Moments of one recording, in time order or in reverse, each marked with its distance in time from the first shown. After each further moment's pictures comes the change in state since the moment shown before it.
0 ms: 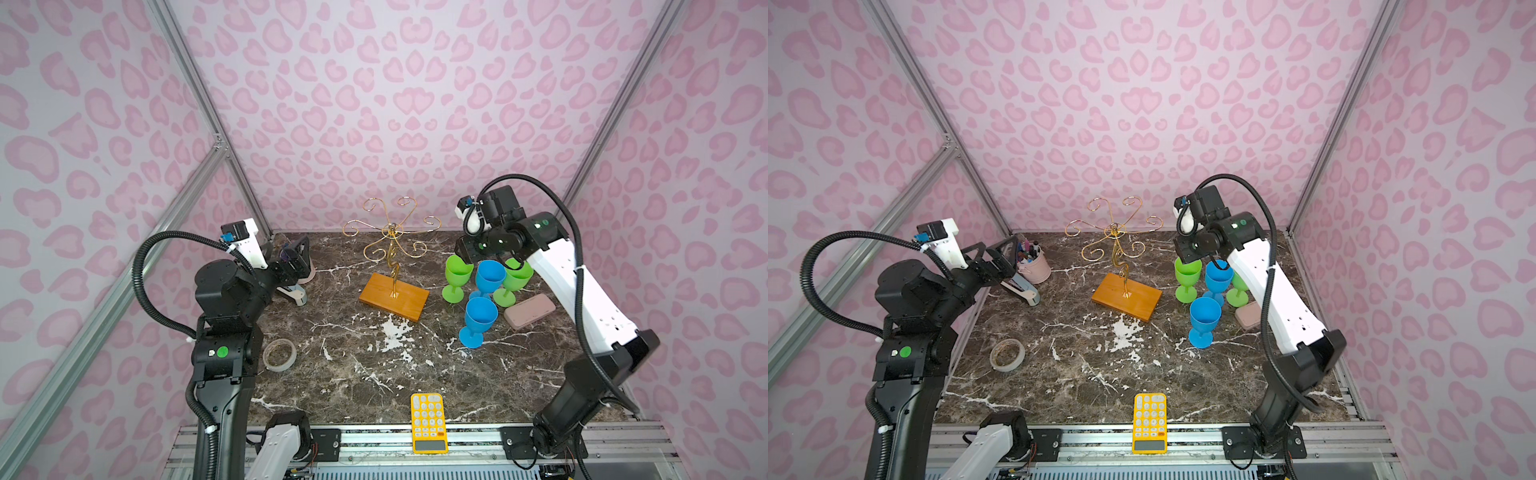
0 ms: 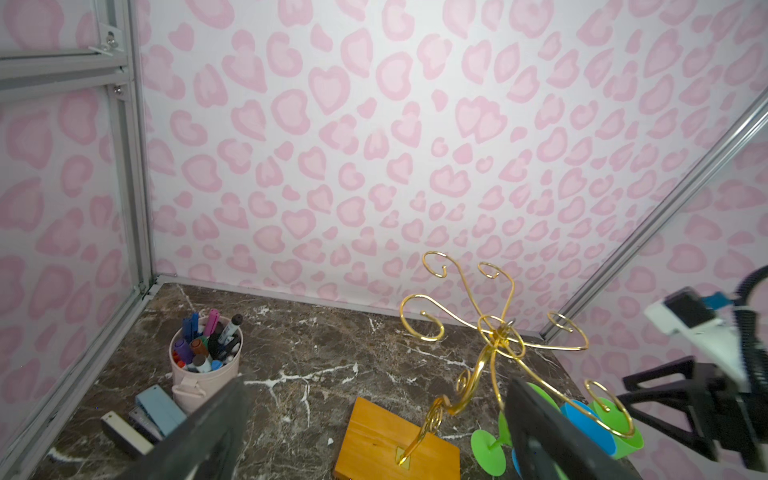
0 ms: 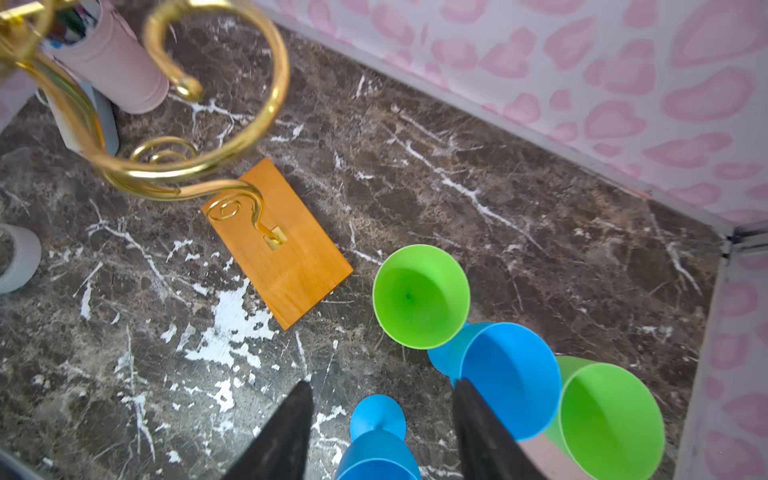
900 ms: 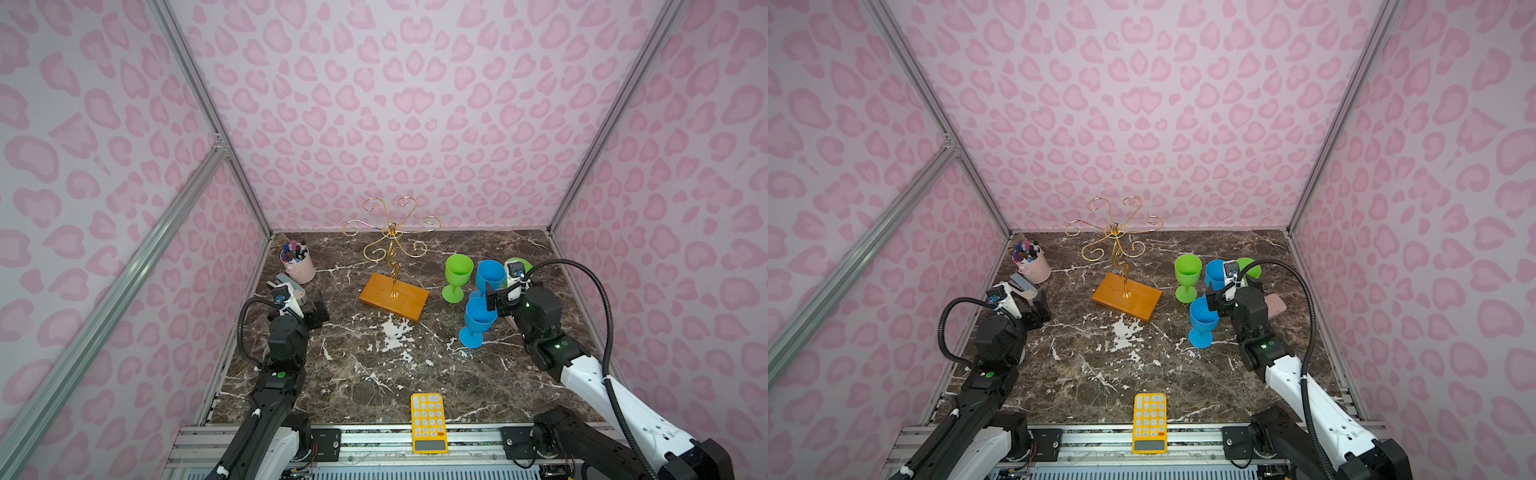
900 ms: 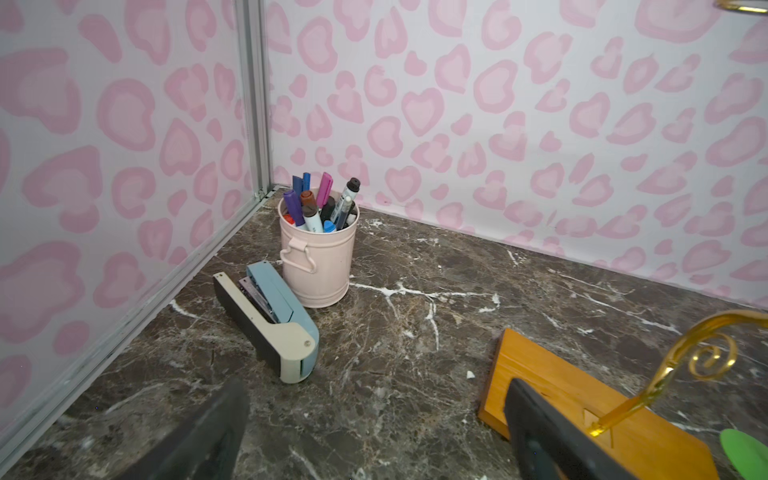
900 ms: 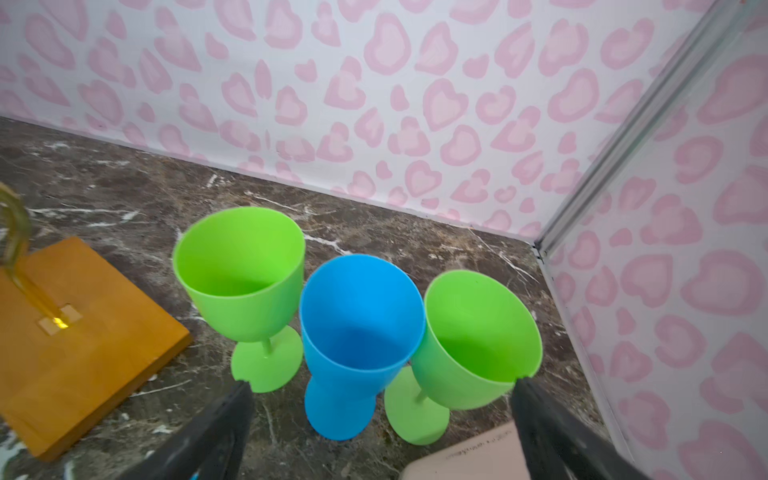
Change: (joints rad) left arm -0.190 -0.071 -0.869 0.692 -0.495 0.116; right arm -0.109 -0.694 -1.384 1.212 0.298 -0.087
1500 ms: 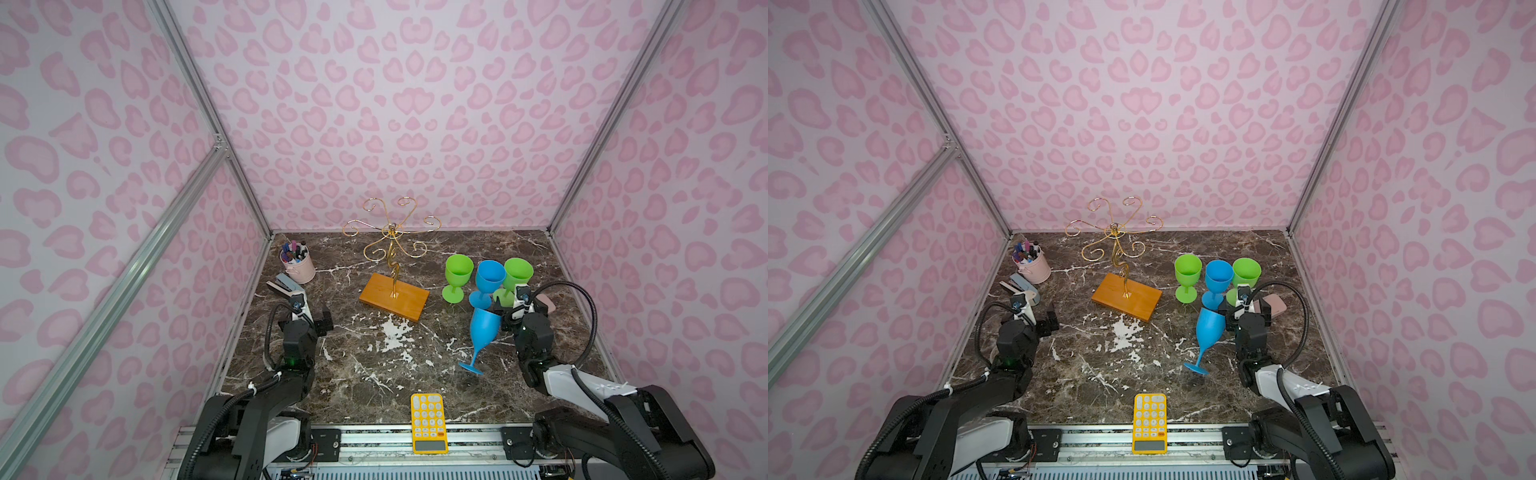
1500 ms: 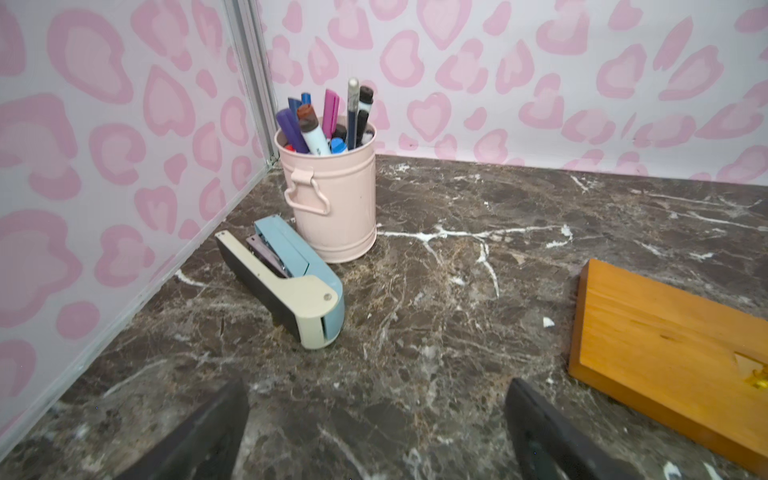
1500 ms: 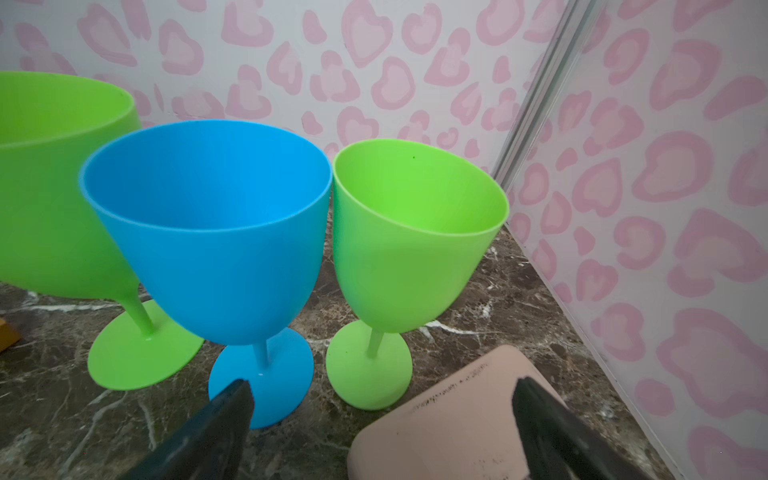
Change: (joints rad) left arm 0.008 0.440 -0.114 0.509 -0.021 0.159; right arm -0.098 0.240 -0.337 0.650 0.048 0.008
